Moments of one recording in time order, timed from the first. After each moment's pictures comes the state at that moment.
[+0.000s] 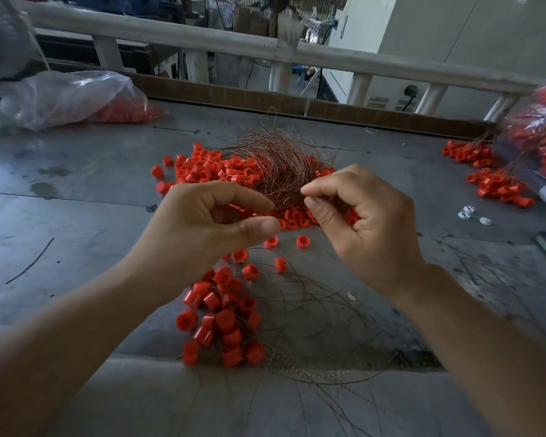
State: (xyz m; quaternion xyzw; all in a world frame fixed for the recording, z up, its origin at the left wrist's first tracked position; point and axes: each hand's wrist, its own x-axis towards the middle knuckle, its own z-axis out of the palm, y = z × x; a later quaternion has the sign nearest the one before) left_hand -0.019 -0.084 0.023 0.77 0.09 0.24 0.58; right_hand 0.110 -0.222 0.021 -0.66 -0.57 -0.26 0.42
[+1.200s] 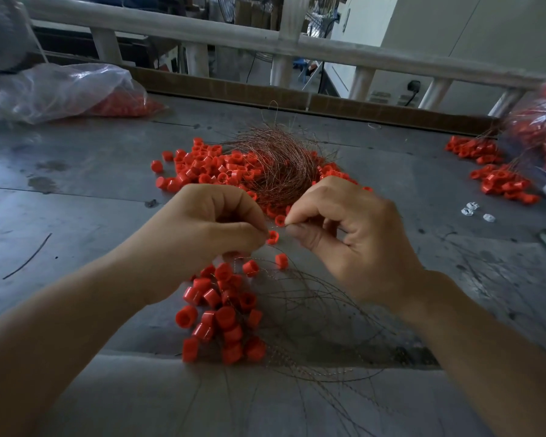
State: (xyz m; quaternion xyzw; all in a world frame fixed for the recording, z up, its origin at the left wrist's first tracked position) left_hand -0.018 -0.080 0.023 0.78 0.08 0.15 0.60; right_hand 0.097 -0.224 0.023 -0.64 -0.64 -0.12 0.41
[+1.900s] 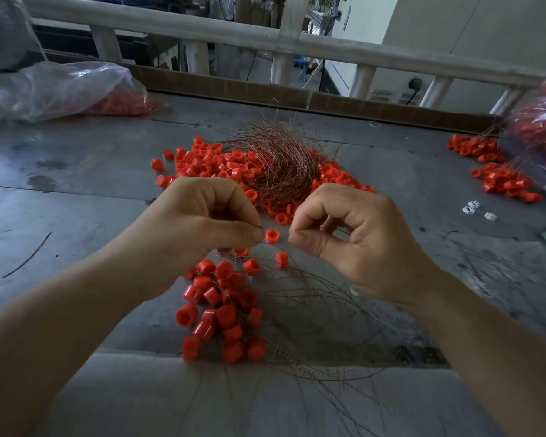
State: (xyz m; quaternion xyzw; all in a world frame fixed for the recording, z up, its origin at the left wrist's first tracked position) left_hand -0.018 -0.074 0.025 0.78 0.05 0.17 0.60; right_hand 0.097 -0.228 0.027 -0.65 -0.62 0.01 0.44
